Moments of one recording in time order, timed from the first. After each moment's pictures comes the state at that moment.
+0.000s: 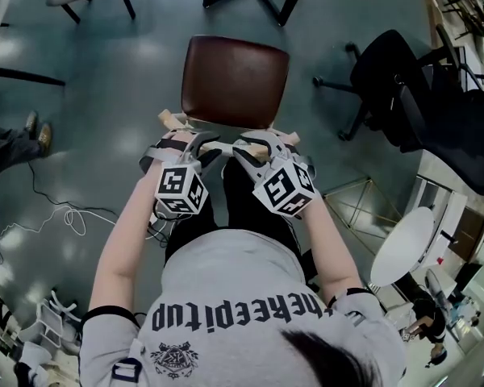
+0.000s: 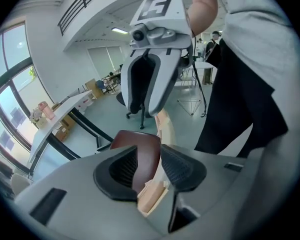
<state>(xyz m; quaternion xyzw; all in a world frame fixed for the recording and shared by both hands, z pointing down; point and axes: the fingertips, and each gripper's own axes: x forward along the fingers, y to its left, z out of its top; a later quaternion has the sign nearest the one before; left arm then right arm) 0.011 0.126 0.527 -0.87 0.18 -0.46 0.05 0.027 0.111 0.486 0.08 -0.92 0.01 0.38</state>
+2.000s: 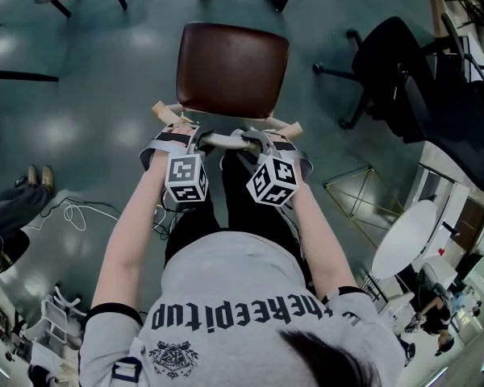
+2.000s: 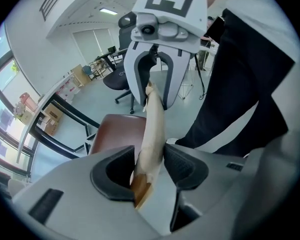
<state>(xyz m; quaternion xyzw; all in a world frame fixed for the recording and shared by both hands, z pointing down) 0.007 0.140 0.598 -0.83 0.13 -0.54 0.03 0.055 0.140 0.587 0.02 -0.87 -0.02 0.50</state>
